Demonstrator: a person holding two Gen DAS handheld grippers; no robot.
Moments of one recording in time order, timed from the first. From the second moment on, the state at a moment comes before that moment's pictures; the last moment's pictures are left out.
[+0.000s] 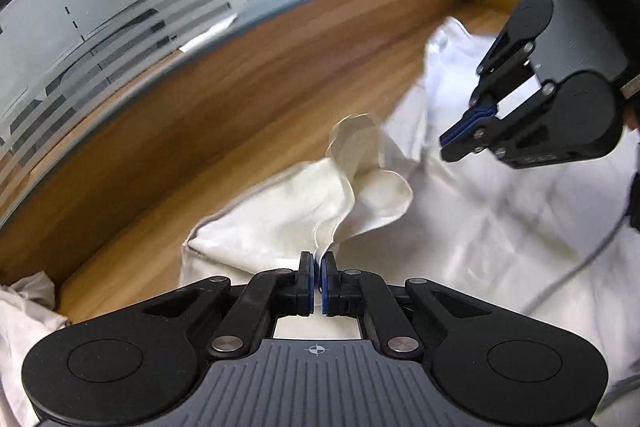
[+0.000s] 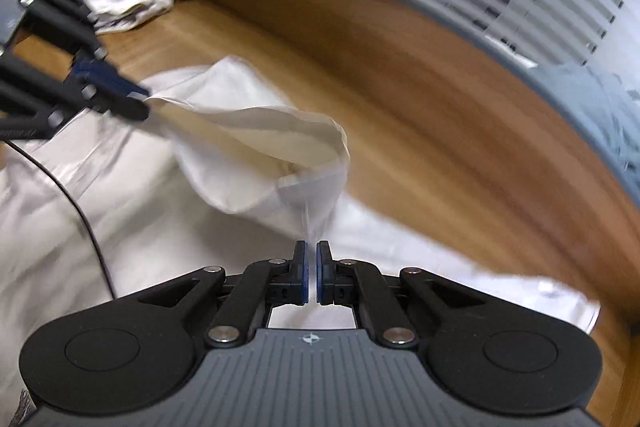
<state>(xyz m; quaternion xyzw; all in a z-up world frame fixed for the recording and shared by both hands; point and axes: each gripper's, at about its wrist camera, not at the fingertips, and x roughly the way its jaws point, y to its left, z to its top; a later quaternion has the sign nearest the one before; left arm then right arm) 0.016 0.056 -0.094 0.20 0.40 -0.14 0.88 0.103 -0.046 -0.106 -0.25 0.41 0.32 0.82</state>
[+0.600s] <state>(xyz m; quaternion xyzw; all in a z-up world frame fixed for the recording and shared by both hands) -0.053 0.038 -0.086 0.14 0.40 -0.11 0.90 0.018 -0.167 -0.049 -0.16 0.46 0.13 0.87</state>
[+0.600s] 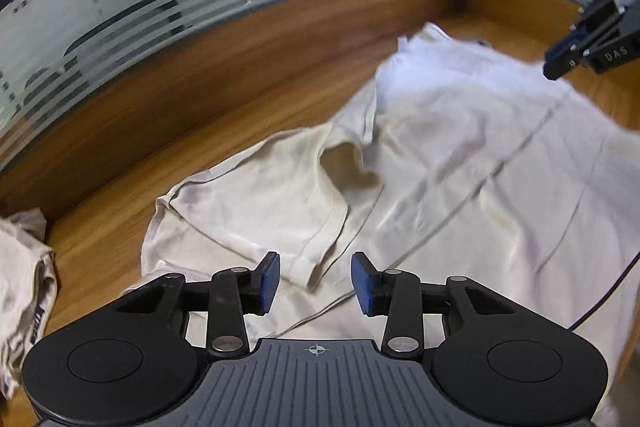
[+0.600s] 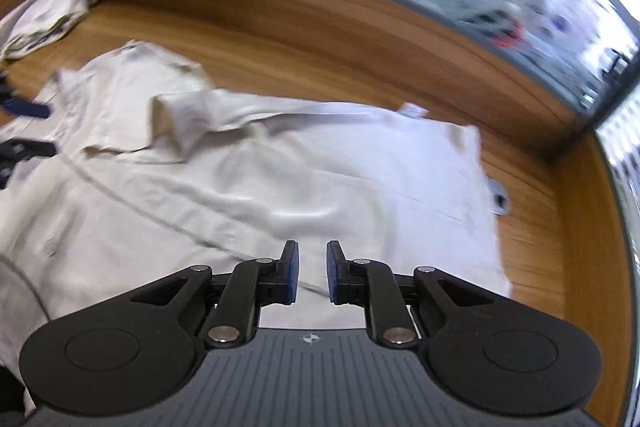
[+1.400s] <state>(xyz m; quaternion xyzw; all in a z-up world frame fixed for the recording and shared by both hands) 0.042 -0.038 -0.121 -0.05 0.46 0.10 0.88 0.238 -0.317 -0.083 -0.29 0.39 0.26 0.83</state>
